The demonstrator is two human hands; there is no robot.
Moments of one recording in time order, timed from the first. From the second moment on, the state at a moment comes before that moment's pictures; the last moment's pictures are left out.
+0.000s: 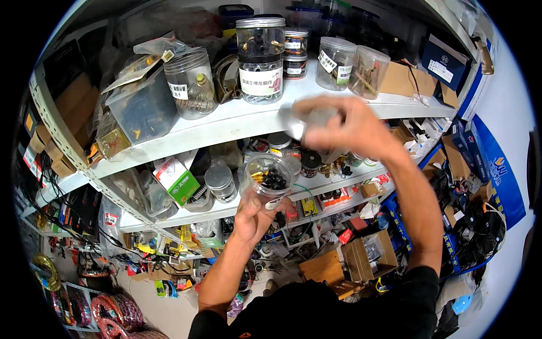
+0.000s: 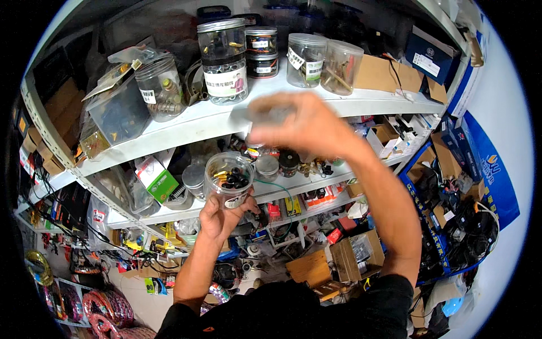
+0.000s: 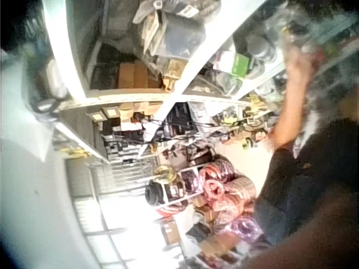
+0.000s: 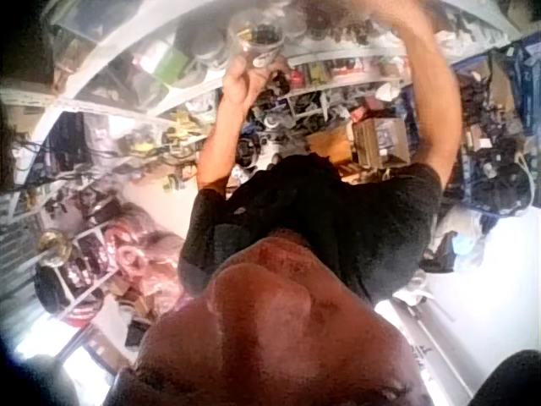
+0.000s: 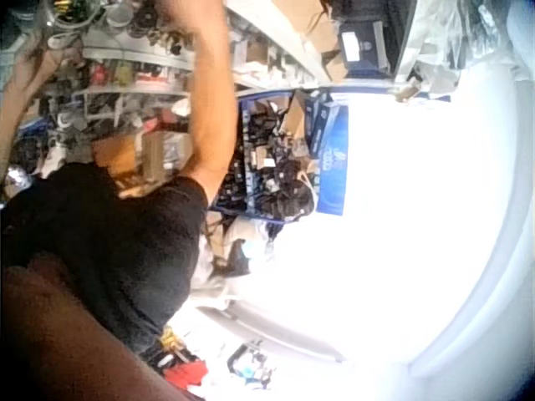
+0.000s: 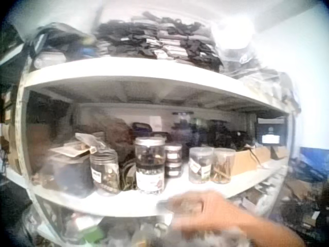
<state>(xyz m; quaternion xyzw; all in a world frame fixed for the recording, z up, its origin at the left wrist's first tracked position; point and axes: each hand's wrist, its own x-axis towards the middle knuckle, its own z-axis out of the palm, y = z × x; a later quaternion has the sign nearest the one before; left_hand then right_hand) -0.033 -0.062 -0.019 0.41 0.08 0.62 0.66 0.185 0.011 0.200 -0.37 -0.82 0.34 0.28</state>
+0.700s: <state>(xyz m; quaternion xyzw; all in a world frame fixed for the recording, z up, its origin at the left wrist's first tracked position) 0.034 -0.055 0.018 0.45 0.12 0.54 0.70 0.250 -0.003 0.144 -0.17 -0.88 0.32 0.31</state>
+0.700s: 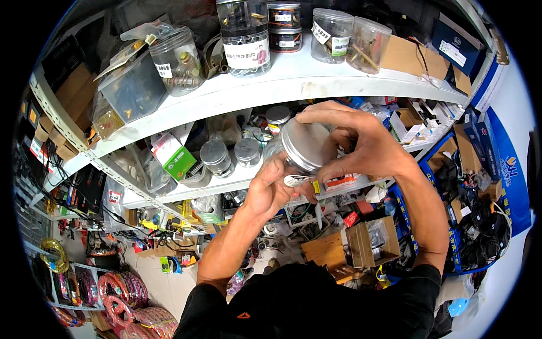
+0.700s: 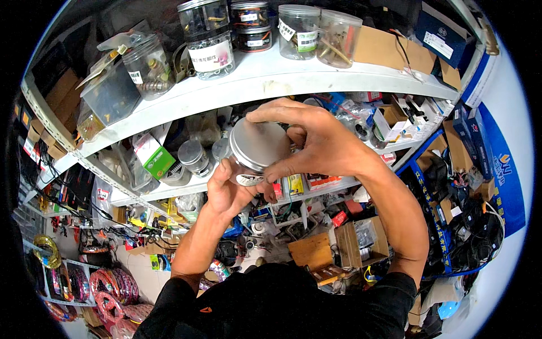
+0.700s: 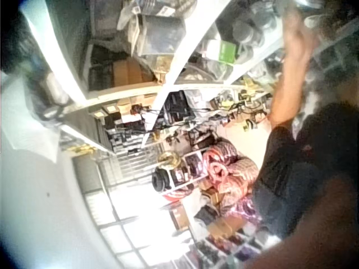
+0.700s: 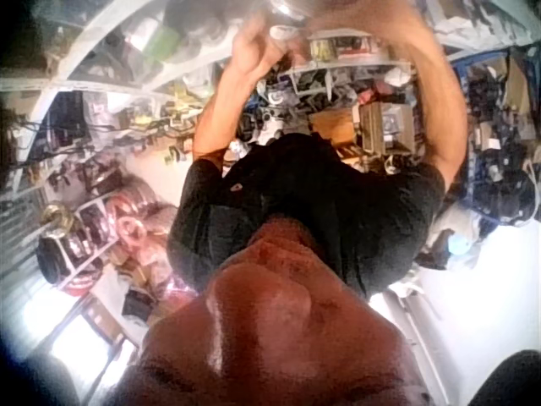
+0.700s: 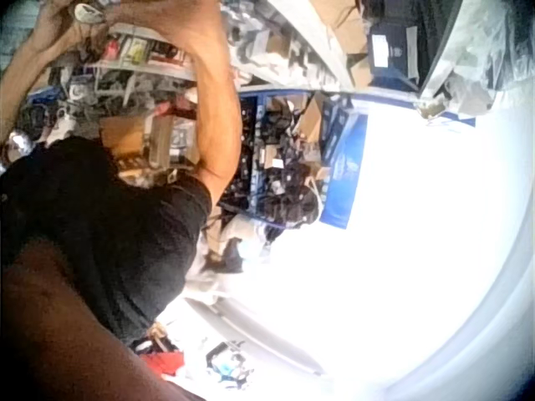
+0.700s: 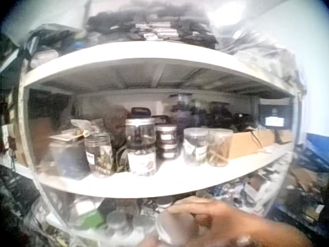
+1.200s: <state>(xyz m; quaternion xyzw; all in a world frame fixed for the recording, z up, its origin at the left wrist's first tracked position) 0.091 -0.045 0.034 0.51 0.23 0.73 0.39 0.264 0.004 0.142 -0.22 -0.84 0.33 0.37</state>
